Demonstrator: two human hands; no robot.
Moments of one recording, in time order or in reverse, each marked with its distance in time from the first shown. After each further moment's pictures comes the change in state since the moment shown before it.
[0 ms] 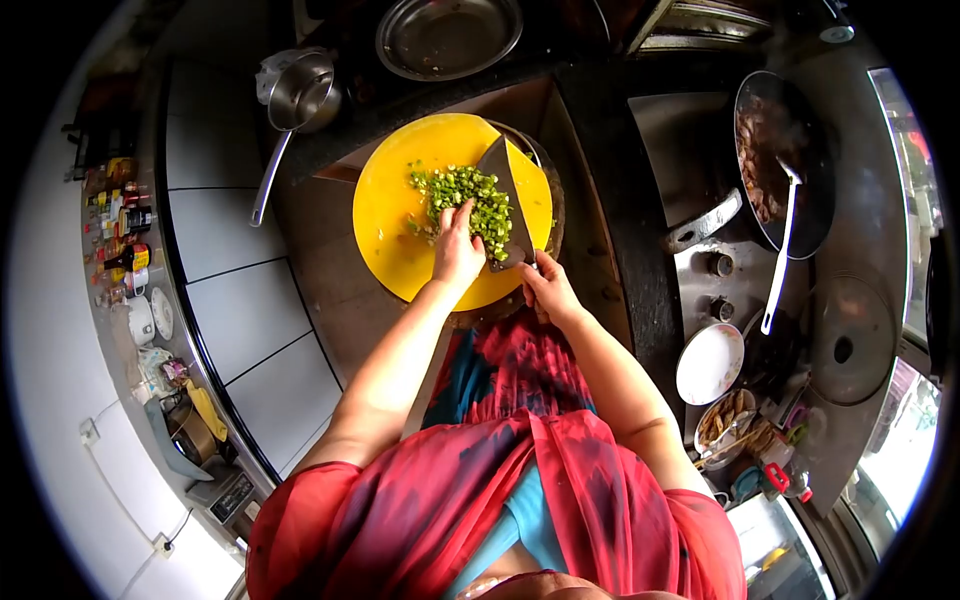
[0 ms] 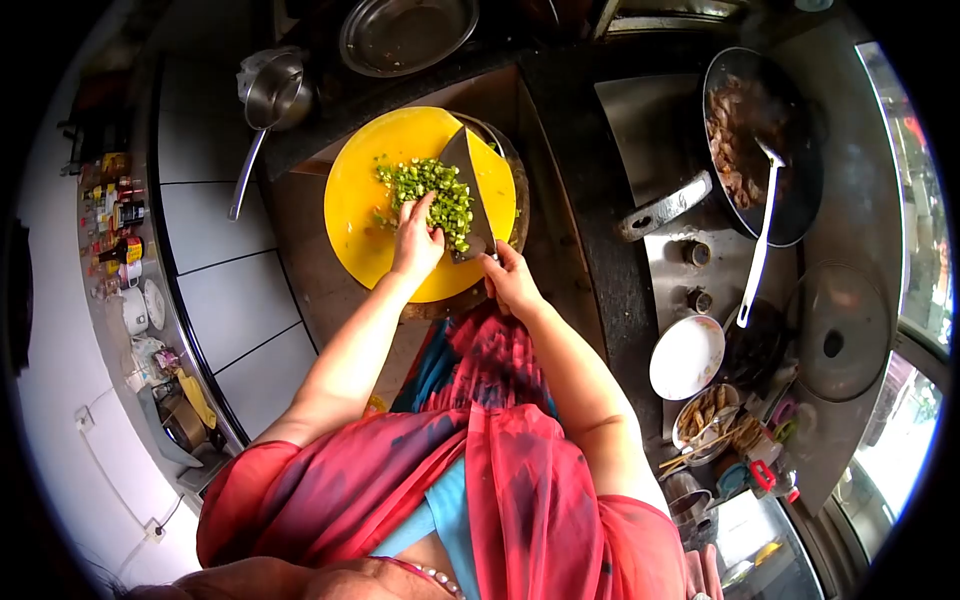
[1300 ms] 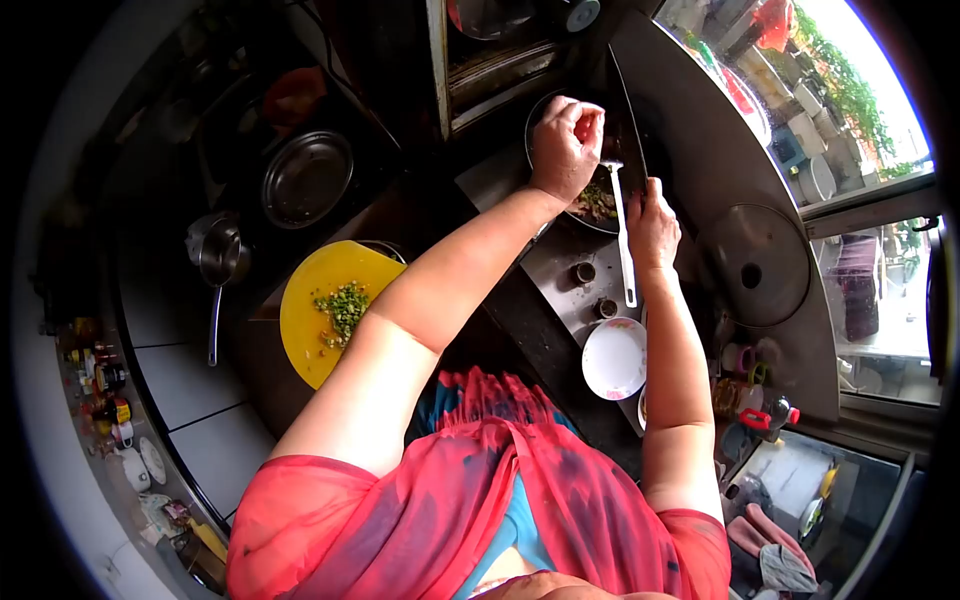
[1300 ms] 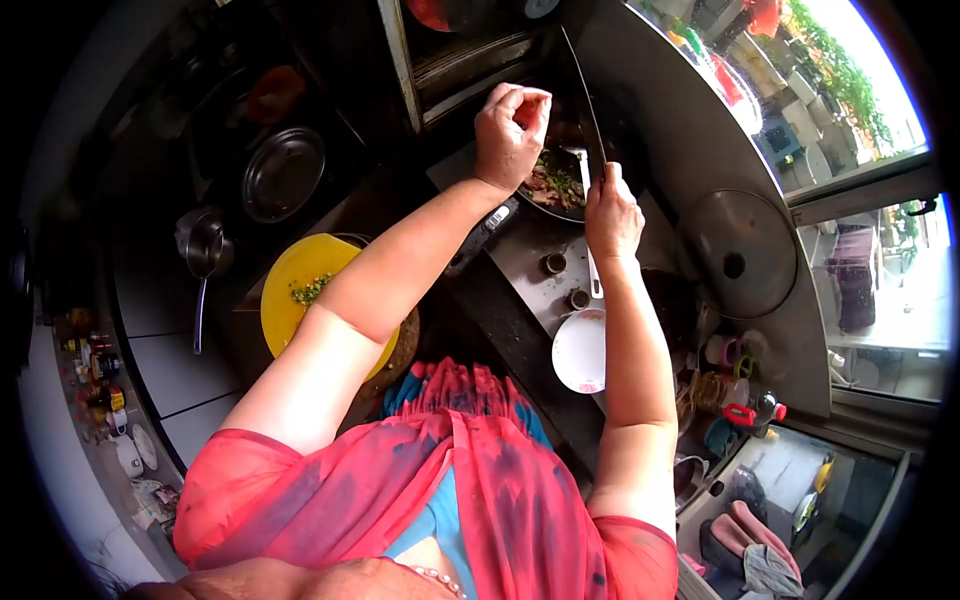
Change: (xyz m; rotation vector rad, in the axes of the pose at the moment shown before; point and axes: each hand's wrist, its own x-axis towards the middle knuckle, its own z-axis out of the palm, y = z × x) left_hand 0.088 0.456 0.069 -0.771 0.279 0.911; right_hand -0.169 -0.243 -0.240 -1.158 1.336 -0.493
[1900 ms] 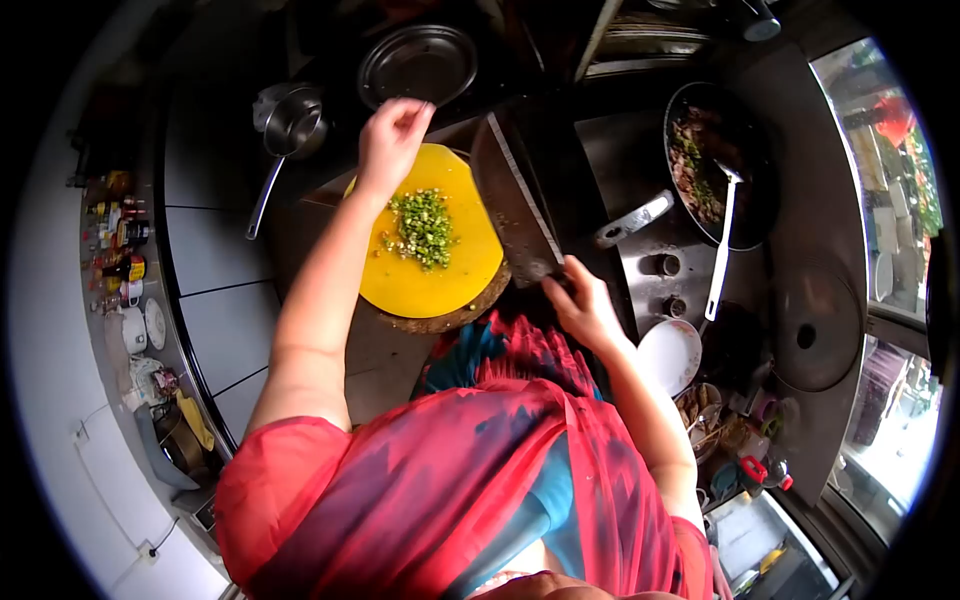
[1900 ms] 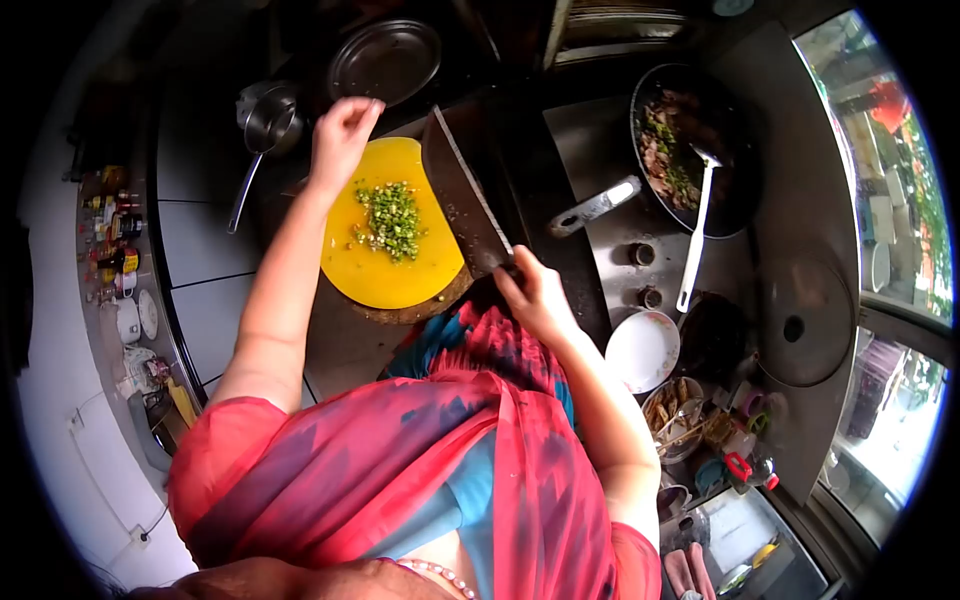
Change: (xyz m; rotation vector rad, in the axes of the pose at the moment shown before) left_hand -0.068 -0.042 -0.368 0.453 0.002 -0.372; right_hand -0.180 -0.116 0.050 0.850 -0.900 -0.189
